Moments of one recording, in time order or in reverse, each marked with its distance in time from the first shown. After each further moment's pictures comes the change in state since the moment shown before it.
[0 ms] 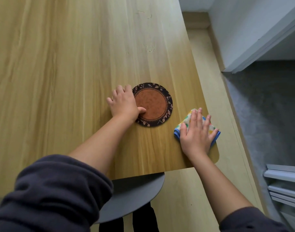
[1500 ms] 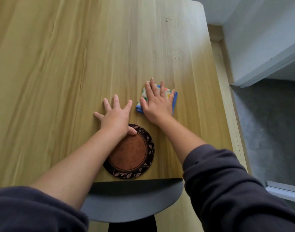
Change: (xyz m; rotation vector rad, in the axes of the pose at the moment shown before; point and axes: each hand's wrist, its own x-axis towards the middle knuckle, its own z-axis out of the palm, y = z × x) left_hand -0.020 -0.109 -0.016 0.091 -0.310 0.020; right_hand 0.051 -0.207 0.000 -0.050 -0.082 -0.519
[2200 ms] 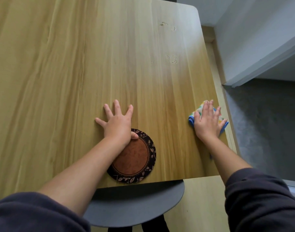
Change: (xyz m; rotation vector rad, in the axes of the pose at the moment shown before) left_hand -0.003 0.002 -0.001 -0.032 0.004 0.017; right_hand -0.062 0.154 -0.001 0.019 0.048 0.504
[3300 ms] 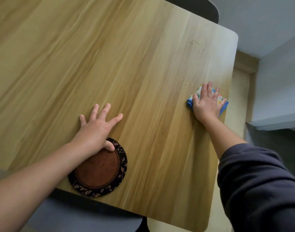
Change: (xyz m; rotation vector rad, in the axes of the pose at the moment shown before) left_hand 0.007 -0.005 0.011 0.014 -0.016 -0.111; right_hand 0.177 -0.082 -0.055 -0.075 -0.086 -0.403
